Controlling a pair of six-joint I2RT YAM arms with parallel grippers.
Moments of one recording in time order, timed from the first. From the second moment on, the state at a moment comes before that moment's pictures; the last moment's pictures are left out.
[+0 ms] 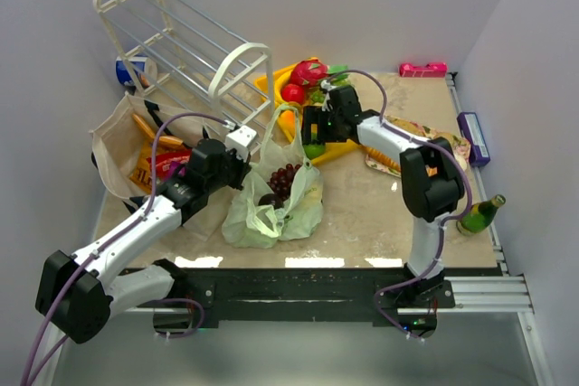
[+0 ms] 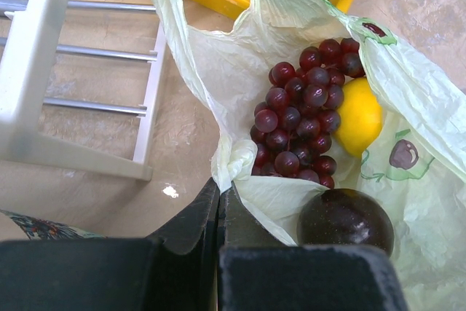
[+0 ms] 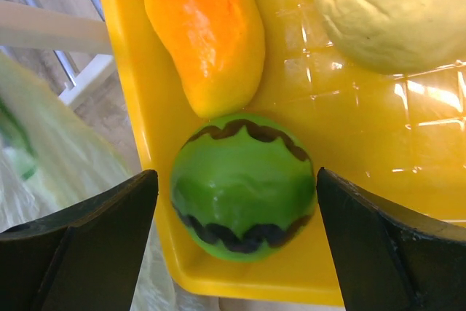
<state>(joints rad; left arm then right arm) -0.55 1.08 0.74 -0.16 0.02 0.01 0.41 1.97 1.43 -0.27 -0.18 0.36</state>
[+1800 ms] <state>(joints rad) -0.55 1.08 0.74 -0.17 0.02 0.01 0.95 1.67 1.18 -0.25 -0.27 0.43</state>
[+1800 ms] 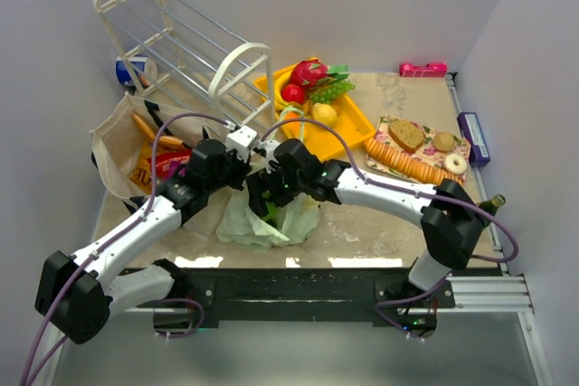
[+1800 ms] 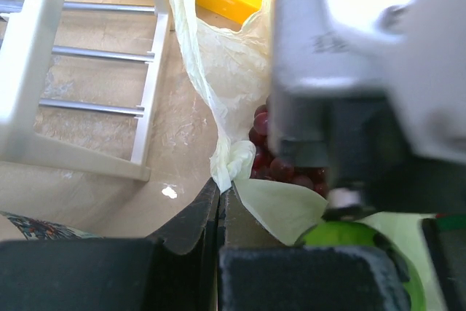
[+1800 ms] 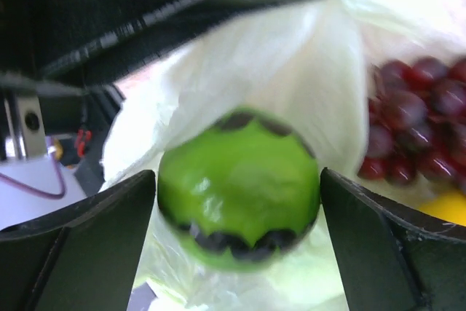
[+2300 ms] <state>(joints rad) -0.56 1.08 0.74 -0.16 0.04 0.01 0.84 1.50 1.22 -0.38 -0.10 0.35</state>
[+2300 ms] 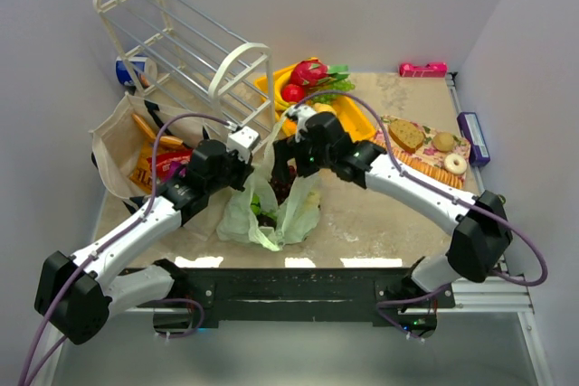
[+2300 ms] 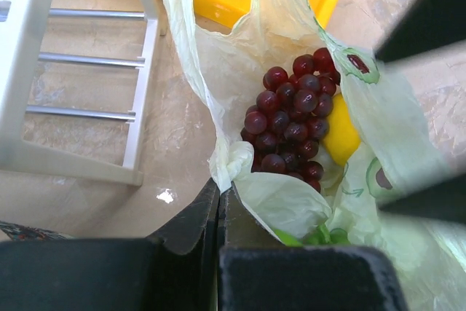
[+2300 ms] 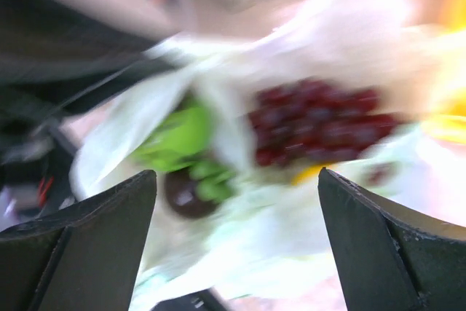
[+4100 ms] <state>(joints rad) -0.73 1.07 1.10 -0.21 0.34 0.02 0.52 1.29 1.45 -0.76 0.41 0.18</state>
